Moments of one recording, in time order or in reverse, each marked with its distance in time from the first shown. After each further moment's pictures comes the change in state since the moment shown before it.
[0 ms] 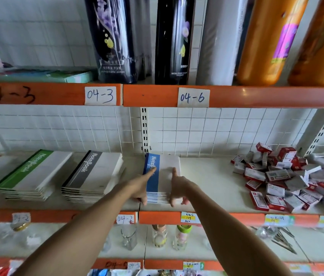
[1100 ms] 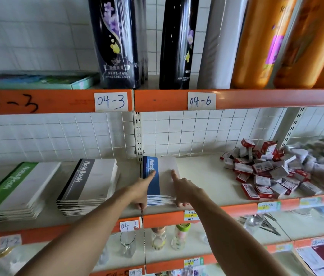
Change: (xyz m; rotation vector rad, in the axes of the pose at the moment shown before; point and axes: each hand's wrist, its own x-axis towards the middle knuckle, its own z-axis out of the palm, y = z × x) left_hand -0.002 -0.010 -0.004 -0.056 -0.035 0.172; right_hand 0.014 0.018 0.021 -0.229 0.176 -0.044
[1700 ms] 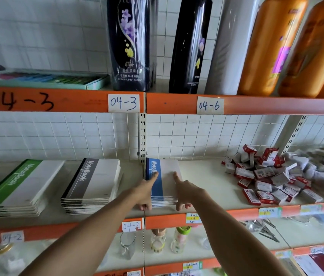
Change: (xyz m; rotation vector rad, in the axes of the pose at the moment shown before) left_hand 0.001 0.000 0.003 -0.100 0.027 0.015; right_hand -0.006 -0.010 -0.014 -0.004 -0.104 0.022
